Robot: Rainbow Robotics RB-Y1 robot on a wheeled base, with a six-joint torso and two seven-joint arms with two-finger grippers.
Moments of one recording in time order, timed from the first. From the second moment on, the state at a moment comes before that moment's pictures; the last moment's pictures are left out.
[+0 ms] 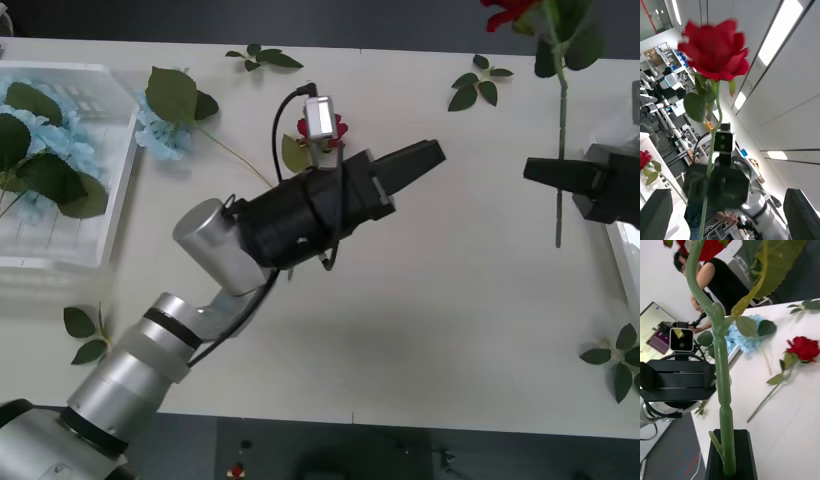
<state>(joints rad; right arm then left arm) -0.16 -0.81 -0.18 -1.63 -2.11 1.20 2.28 -0.47 0.16 -0.39 -1.33 2.45 0.92 -2.69</state>
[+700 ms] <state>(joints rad) -0.16 -1.30 -0.20 -1.25 -1.82 1.17 2.21 -0.62 0.60 0.00 -1.37 1.60 1.17 -1.96</state>
